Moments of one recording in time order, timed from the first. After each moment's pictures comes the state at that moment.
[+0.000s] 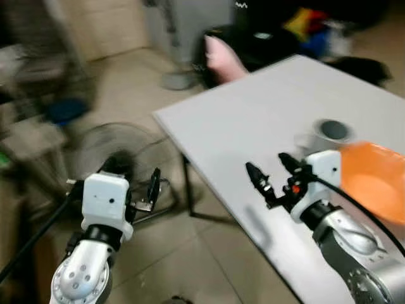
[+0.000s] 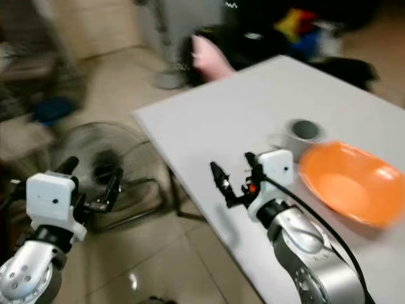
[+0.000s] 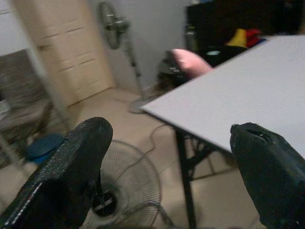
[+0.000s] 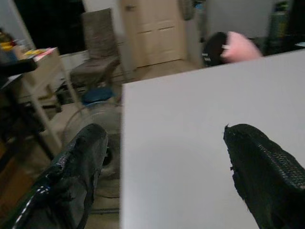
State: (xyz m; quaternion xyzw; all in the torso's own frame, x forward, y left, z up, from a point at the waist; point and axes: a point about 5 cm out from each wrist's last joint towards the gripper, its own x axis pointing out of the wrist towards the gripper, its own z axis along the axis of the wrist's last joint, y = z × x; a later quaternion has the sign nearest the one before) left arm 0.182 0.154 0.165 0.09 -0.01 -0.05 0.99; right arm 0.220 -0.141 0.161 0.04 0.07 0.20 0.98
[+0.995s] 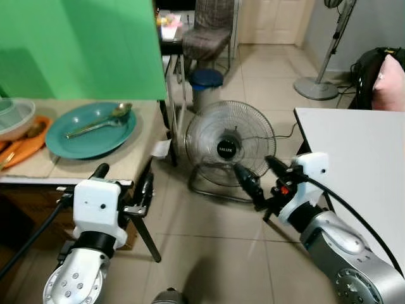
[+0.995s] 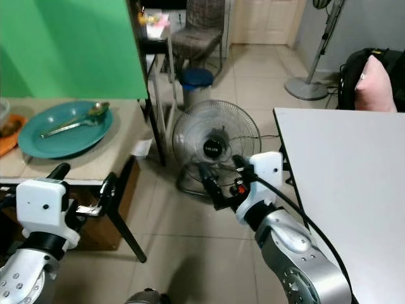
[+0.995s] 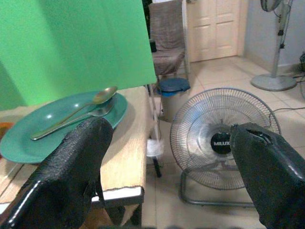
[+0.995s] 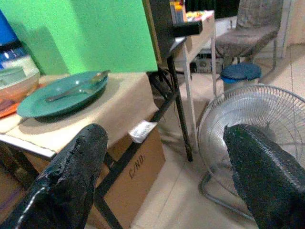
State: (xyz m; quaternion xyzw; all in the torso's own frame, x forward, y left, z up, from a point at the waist) left arm 0.175 0.160 0.160 0.08 0.01 -0.04 1.00; right arm 0.219 -0.127 0.157 0.08 0.09 0.22 0.97
